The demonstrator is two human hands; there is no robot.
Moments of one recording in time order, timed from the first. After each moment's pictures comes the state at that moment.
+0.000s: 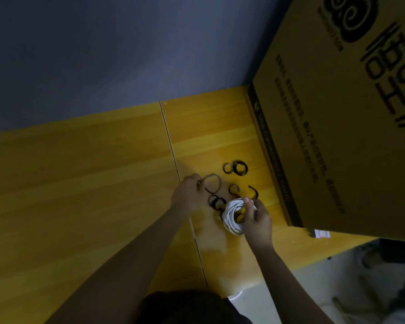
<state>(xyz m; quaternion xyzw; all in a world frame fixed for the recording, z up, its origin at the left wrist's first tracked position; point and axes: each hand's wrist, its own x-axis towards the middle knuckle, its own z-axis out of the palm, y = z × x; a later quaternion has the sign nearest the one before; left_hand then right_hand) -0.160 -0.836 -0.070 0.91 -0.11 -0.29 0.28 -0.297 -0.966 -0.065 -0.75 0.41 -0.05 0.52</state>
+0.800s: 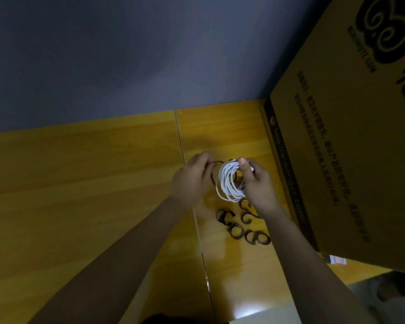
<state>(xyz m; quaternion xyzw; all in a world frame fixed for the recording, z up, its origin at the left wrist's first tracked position) -0.117 -0.823 -0.032 0.90 -0.22 -0.06 0.37 -0.179 -0.971 -0.001 -0.76 0.25 0.00 0.60</state>
